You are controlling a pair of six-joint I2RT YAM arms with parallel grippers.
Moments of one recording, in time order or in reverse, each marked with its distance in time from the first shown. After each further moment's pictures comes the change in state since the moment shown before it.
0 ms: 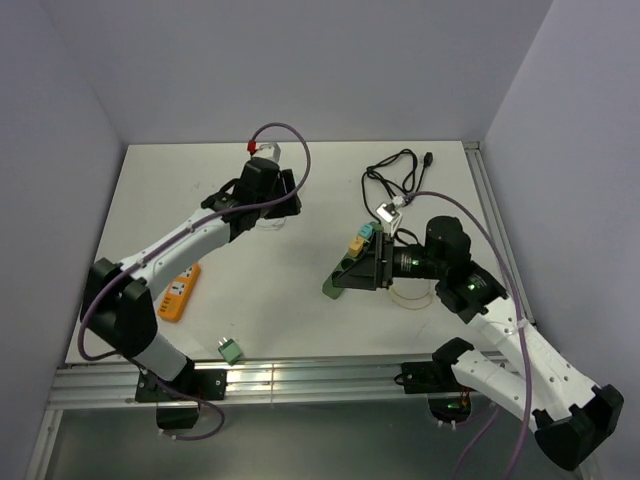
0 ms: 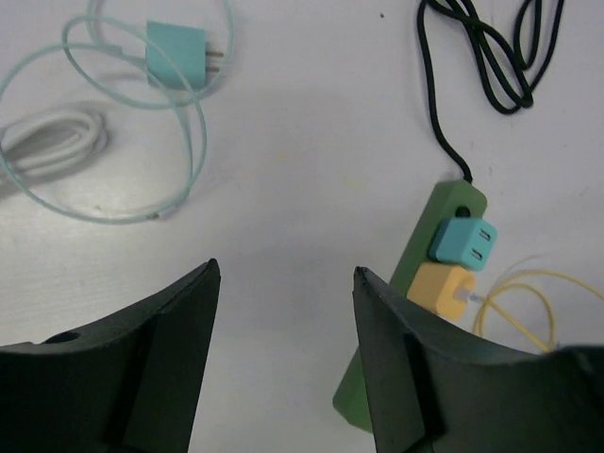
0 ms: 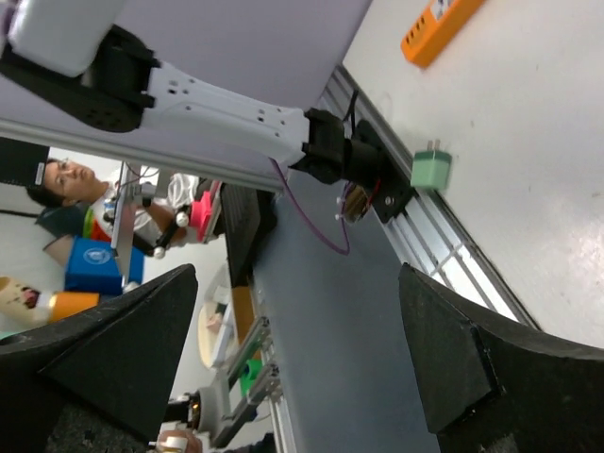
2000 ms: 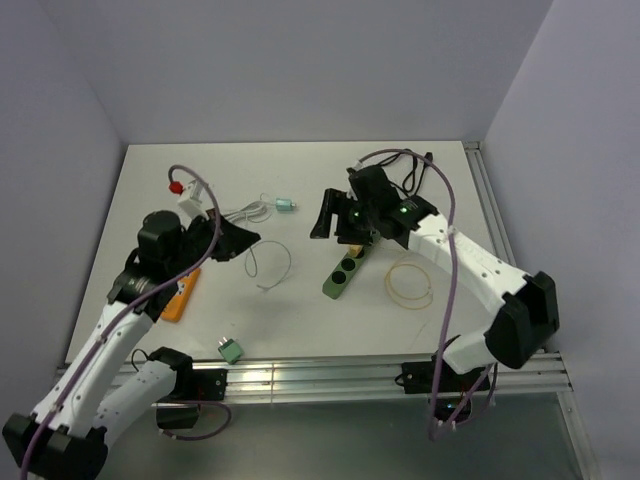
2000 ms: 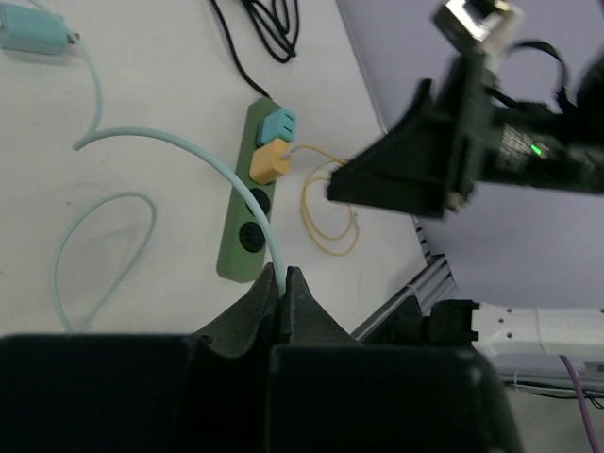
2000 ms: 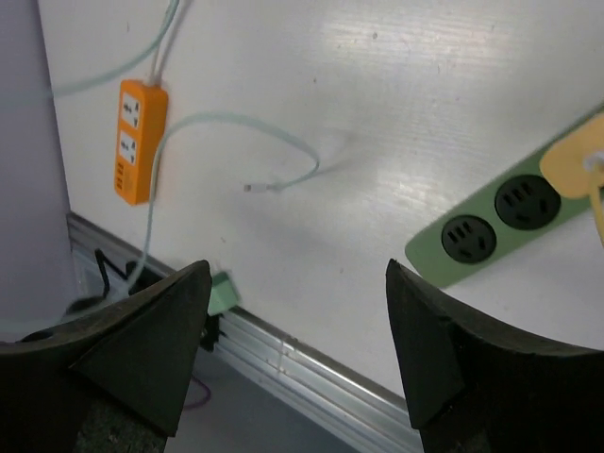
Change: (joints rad) left arm 0.245 -0.672 -0.438 0.098 0.567 -0.114; right arm 0.090 0.588 0.499 -0.436 0.673 -0.226
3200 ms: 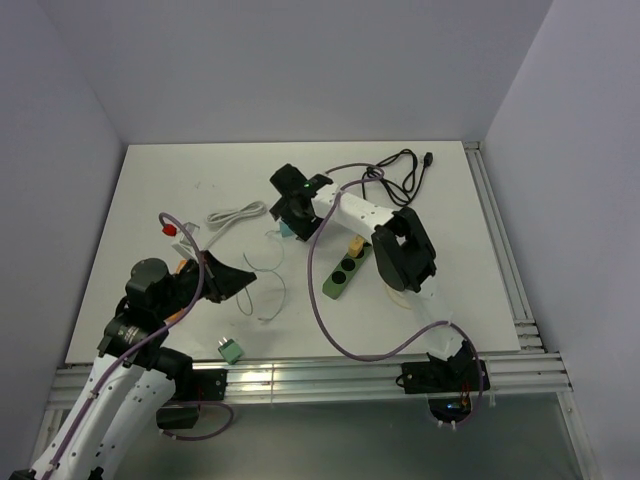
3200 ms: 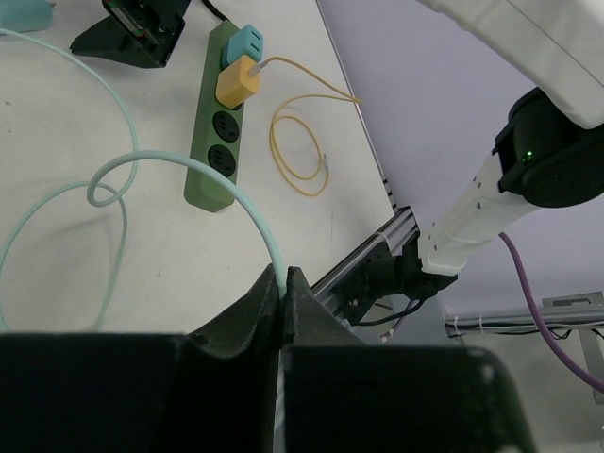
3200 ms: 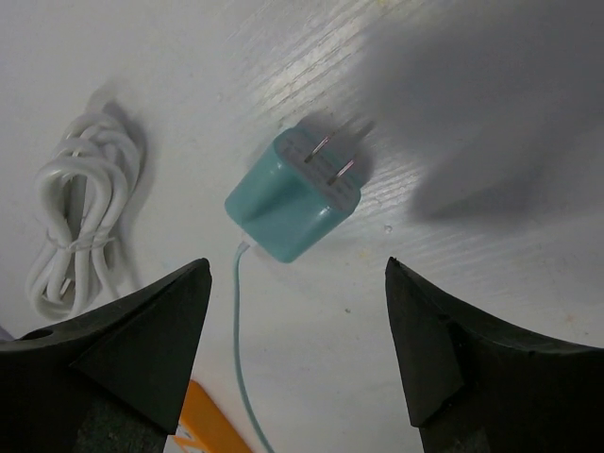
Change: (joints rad) left arm -0.004 -0.425 -0.291 -0.071 0.090 -0.099; right arm 0.118 0.890 0.714 -0.183 0.371 0.702
